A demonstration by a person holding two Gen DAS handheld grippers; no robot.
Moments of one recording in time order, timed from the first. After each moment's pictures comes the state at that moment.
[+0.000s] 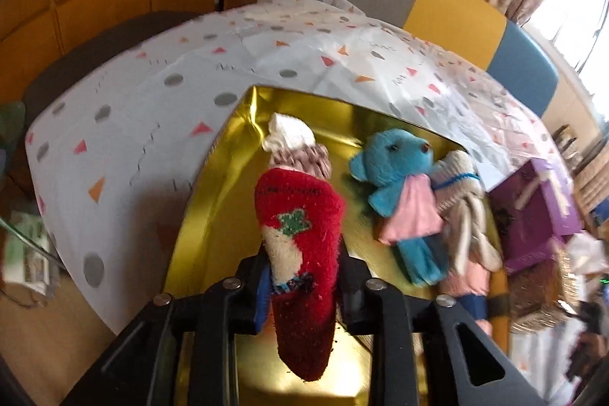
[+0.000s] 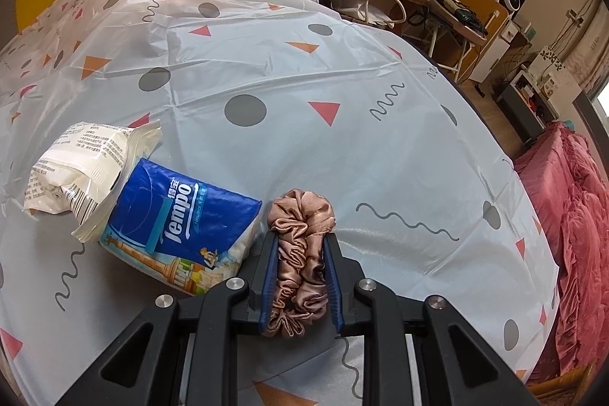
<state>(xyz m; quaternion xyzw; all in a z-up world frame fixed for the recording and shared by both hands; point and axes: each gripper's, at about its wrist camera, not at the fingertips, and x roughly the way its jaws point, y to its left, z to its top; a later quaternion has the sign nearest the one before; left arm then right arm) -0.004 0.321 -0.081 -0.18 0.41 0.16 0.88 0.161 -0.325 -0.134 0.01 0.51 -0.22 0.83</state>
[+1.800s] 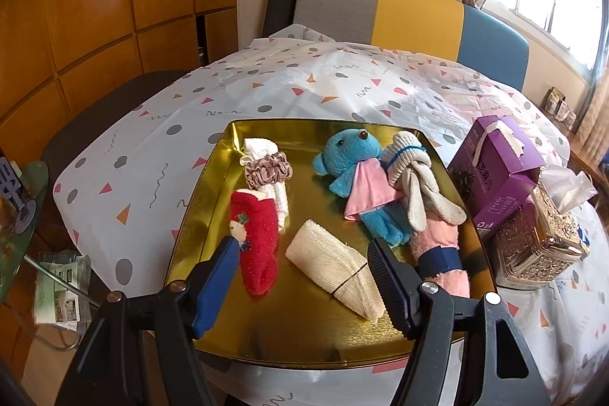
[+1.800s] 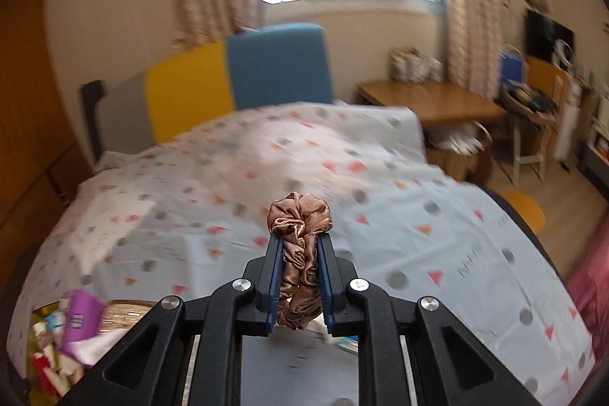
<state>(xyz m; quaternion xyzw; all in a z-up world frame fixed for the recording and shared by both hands) -0.054 0.256 -0.051 -0.09 0.37 0.16 0.91 0.128 -0.217 0.076 0.06 0.28 0.03 0.96</state>
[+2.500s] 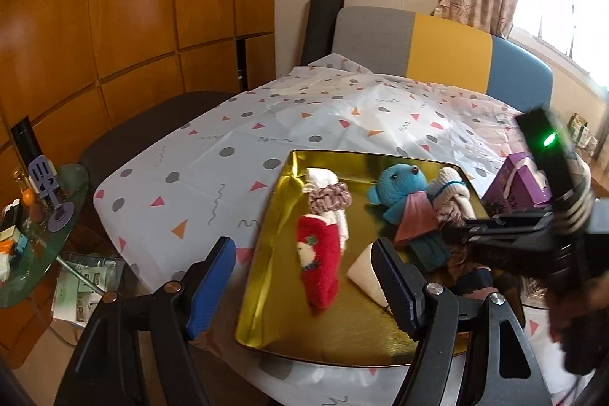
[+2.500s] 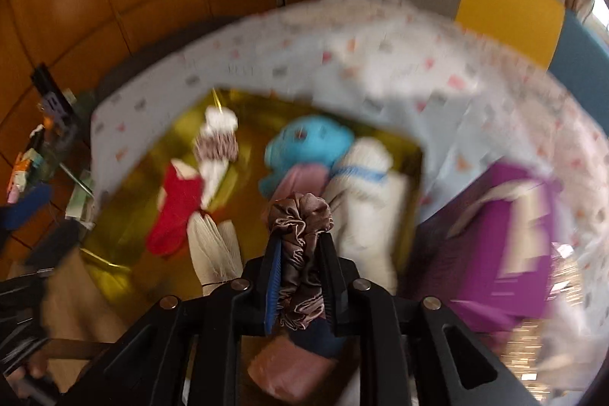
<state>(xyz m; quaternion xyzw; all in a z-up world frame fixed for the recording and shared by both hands) -0.091 0.288 -0.032 -0.09 0.32 0.22 0.92 0.077 0.165 -0.079 -0.18 0.46 0.36 0.79</state>
